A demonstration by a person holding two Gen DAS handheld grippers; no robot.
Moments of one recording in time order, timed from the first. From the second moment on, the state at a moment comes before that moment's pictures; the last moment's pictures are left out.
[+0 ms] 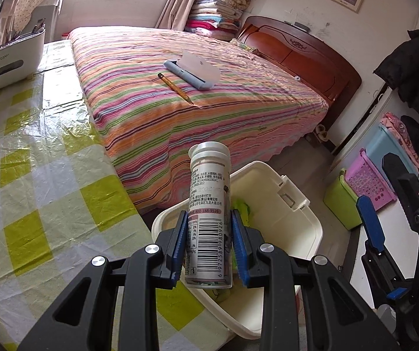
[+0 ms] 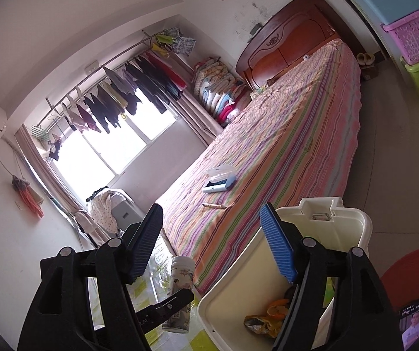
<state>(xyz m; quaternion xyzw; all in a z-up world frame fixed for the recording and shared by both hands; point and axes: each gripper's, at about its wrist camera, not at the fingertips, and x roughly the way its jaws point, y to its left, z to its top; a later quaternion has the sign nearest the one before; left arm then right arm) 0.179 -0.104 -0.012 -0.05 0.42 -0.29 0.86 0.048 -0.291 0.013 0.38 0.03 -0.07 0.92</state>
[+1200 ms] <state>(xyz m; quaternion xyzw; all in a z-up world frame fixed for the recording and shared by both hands) 0.167 -0.045 -0.002 -0.09 0.39 -0.22 0.89 0.059 -0.246 0.021 0.33 0.05 0.01 0.94</state>
